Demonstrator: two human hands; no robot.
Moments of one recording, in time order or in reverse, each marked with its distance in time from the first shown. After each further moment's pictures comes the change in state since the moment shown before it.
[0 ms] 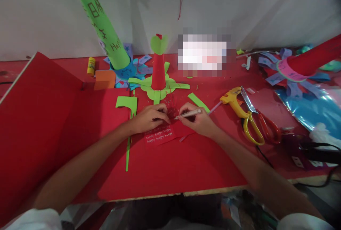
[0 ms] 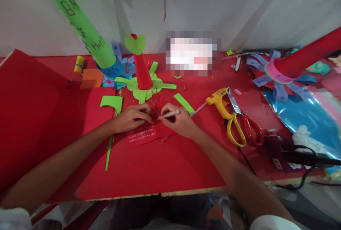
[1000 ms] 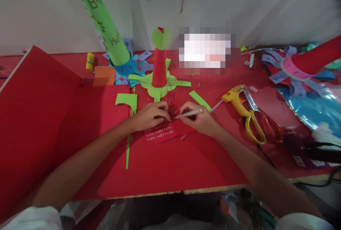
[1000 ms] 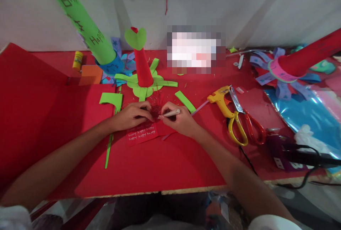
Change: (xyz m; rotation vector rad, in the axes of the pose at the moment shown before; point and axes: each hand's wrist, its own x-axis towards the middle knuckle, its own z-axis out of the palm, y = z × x) left_hand 0.000 -0.003 0.002 0.022 -0.003 -0.018; right_hand -0.001 -0.003 -0.001 -0.014 -0.026 0.027
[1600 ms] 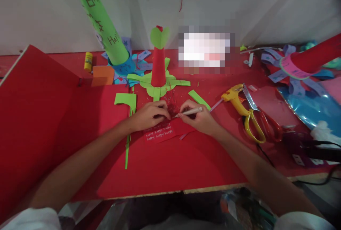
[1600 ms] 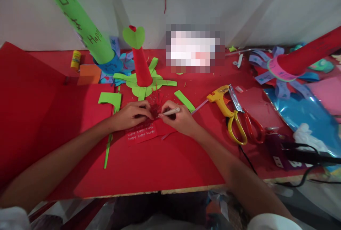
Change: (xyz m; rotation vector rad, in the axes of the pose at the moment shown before) left_hand 0.002 0.004 -0.001 -0.018 0.048 0.012; right_hand 0.000 0.004 0.001 0.008 0.025 0.022
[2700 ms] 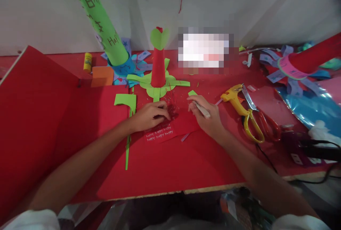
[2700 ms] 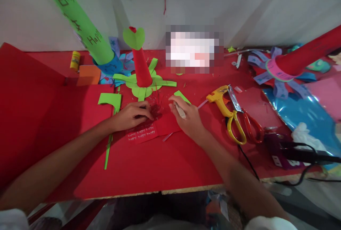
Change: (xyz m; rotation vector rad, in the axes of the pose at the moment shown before) left_hand 0.001 0.001 -0.001 -0.031 -0.037 -0.025; right_hand -0.010 -0.003 -0.011 -0.214 0.245 0.026
